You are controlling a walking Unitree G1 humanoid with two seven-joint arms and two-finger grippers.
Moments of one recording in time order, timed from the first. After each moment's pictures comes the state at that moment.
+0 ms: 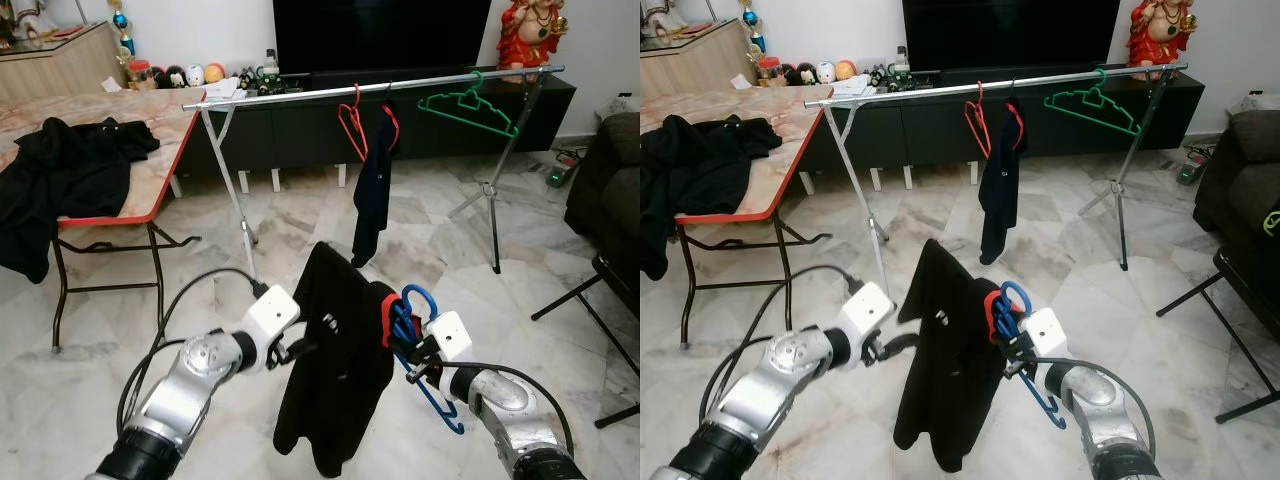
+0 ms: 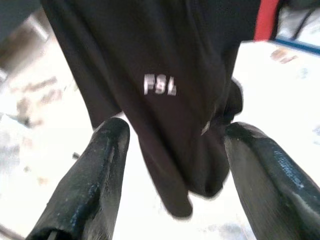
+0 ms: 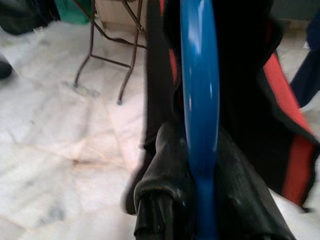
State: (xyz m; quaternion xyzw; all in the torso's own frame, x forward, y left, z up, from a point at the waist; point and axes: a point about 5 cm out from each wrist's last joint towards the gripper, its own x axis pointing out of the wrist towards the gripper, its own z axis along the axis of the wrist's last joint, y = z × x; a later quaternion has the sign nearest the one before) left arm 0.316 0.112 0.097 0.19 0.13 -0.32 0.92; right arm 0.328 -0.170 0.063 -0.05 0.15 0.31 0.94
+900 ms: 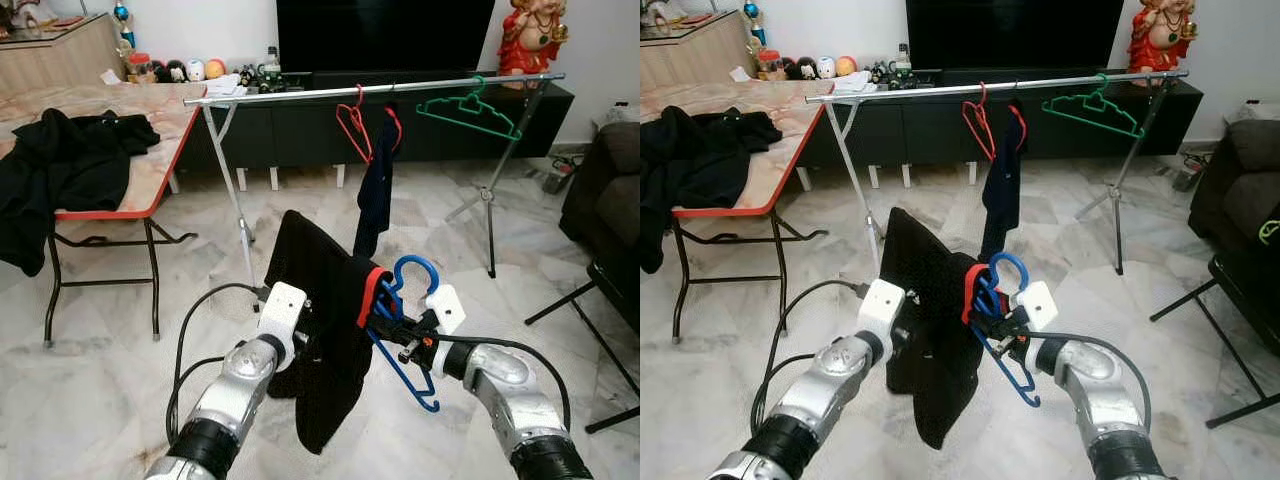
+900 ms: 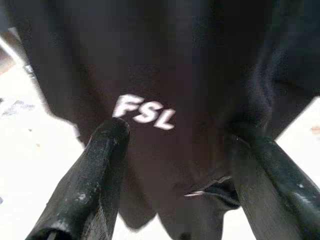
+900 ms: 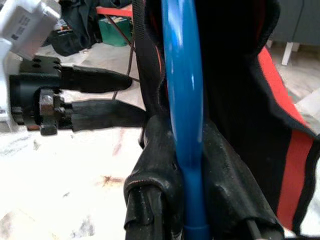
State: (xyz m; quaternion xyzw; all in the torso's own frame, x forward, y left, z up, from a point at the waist) left arm 0.341 0.079 0.093 0.05 0.12 -0.19 0.97; right arm 0.331 -0.158 0.102 -0.01 0.10 0.41 0.91
